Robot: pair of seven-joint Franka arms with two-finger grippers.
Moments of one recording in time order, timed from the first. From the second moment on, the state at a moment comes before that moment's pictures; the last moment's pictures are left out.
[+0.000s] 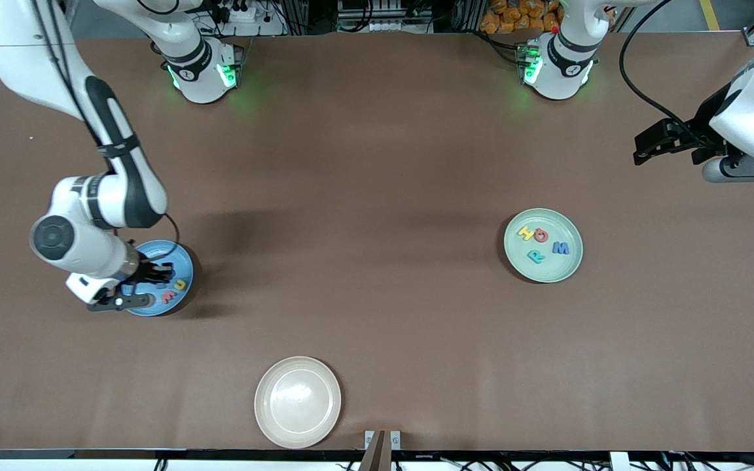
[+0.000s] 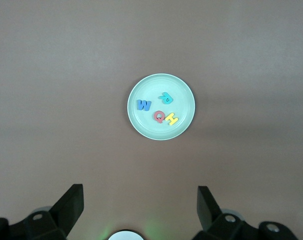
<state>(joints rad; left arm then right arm) -0.06 0.02 -0.07 -1.52 -0.04 1.46 -0.16 -0.01 0.49 -0.01 -1.88 -0.05 2.33 -0.14</state>
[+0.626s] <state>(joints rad) -0.06 0.02 -0.07 -1.52 -0.04 1.46 -0.16 0.00 0.22 0.02 -1.98 -0.05 2.16 -0.19</state>
